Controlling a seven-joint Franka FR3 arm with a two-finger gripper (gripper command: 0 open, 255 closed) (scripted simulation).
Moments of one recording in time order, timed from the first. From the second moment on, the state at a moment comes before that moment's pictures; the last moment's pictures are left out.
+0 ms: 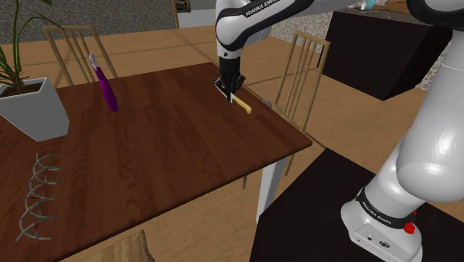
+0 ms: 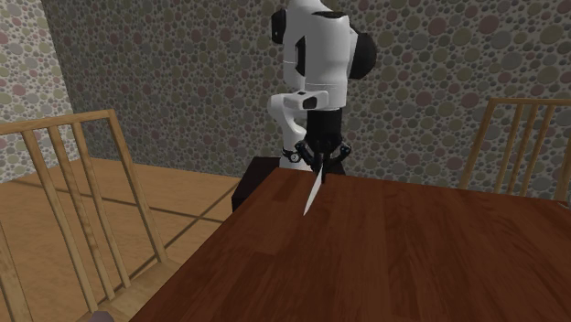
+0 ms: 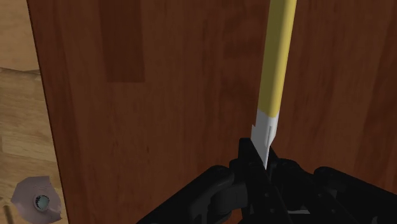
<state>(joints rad) 0.07 0.18 0.07 -1.88 0.00 2.04 0.38</state>
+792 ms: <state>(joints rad) 0.12 0.16 0.11 -1.79 -0.01 1.93 0.47</state>
